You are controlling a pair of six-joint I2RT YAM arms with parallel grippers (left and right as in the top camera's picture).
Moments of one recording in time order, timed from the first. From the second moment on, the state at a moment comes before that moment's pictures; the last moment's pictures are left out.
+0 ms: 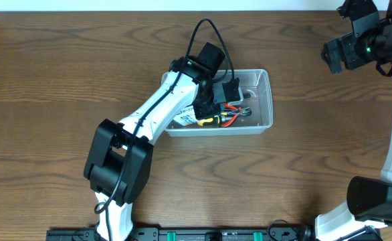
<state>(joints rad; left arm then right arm) -0.55 2.02 1.63 -0.97 0.21 0.82 -0.14 1.77 2.08 -1.34 -0.16 -0.47</state>
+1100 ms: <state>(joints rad) -0.55 1.96 1.63 -0.85 0.01 0.79 -0.14 1.77 2.08 -1.34 -0.16 -0.47</state>
